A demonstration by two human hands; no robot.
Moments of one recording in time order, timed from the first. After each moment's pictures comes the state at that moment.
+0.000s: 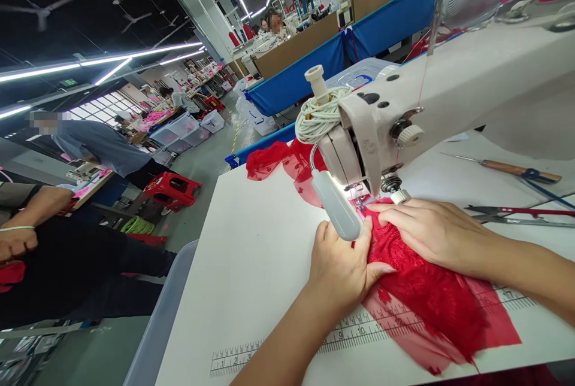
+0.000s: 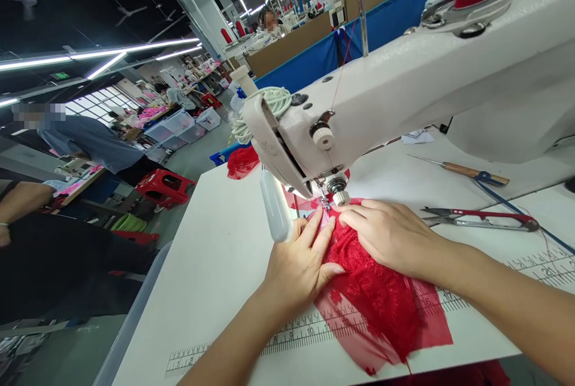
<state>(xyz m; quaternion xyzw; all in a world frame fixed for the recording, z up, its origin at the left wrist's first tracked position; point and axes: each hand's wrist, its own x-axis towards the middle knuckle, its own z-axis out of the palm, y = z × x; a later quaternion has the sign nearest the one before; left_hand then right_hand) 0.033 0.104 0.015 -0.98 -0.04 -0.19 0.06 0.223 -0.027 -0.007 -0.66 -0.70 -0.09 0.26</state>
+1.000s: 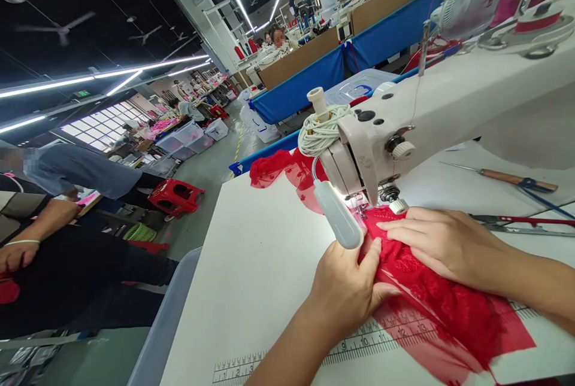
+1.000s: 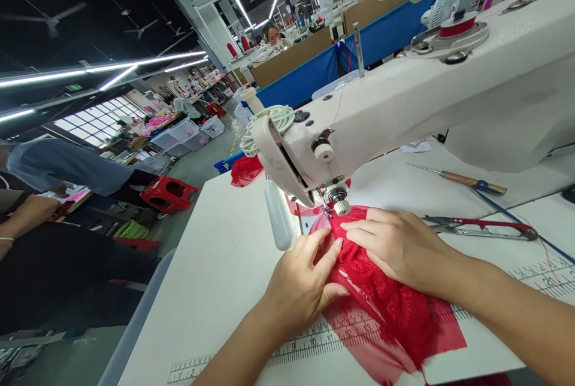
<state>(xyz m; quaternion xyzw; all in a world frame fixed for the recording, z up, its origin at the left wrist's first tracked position) 0.029 0.100 0.022 -0.98 0.03 -0.22 0.00 0.223 -0.037 -0.008 -0.63 -0.71 -0.11 0.31</state>
